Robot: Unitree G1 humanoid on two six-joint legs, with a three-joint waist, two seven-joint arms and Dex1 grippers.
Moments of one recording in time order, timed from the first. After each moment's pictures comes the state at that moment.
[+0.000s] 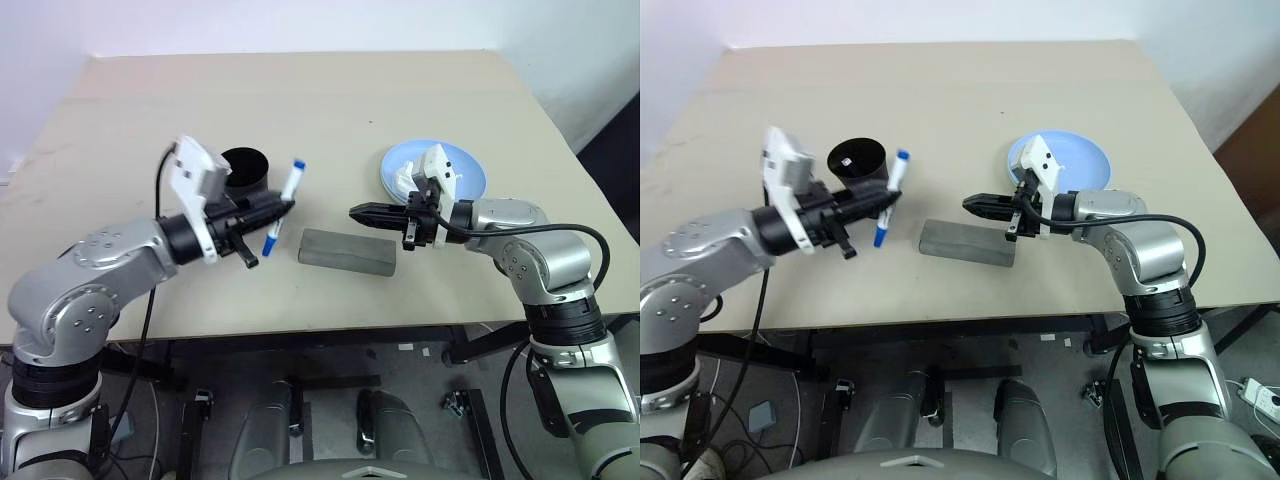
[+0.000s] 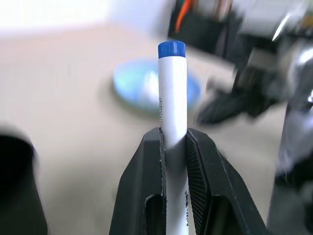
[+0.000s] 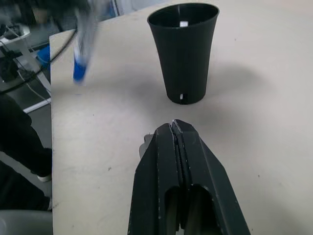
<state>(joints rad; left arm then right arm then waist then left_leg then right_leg) -0.44 0.69 0.23 -0.53 -0.97 0.82 -0.50 -0.65 -0.57 0.06 -0.08 0.53 0.68 0.99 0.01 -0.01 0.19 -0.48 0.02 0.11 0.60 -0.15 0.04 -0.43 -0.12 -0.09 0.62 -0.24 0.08</state>
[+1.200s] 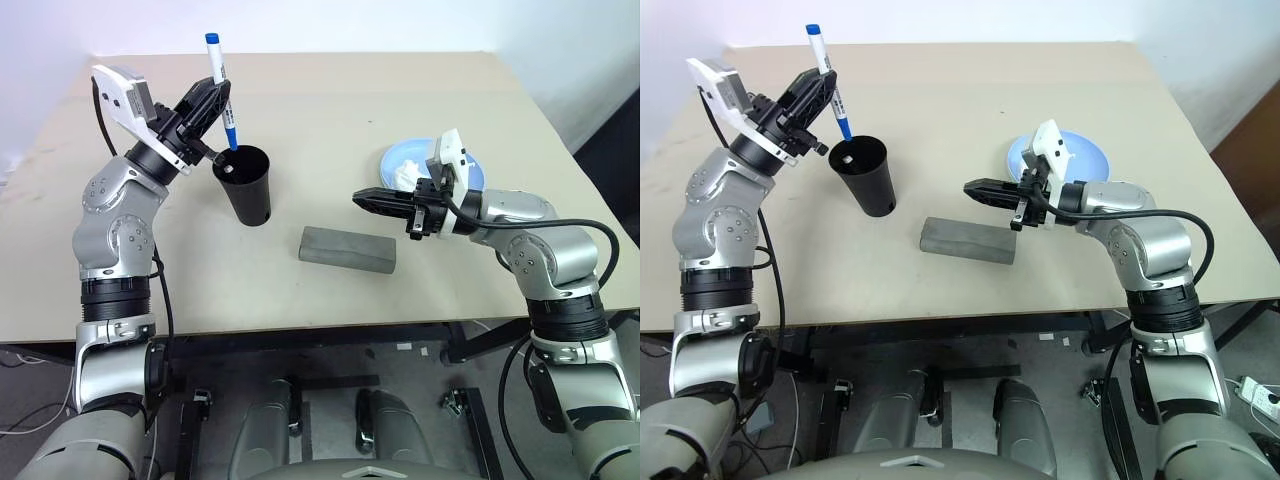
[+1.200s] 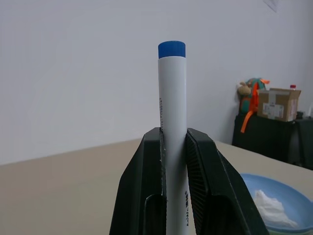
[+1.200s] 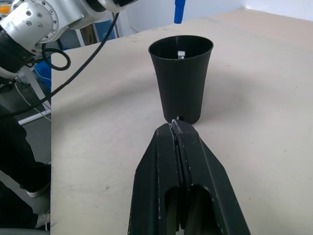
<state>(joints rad) -0.75 0.46 0.25 0.20 -0.59 0.21 -0.71 -0.66 -0.57 0.03 -0.08 0.56 0.64 0.98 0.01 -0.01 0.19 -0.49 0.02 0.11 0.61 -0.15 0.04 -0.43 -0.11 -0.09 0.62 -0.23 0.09</state>
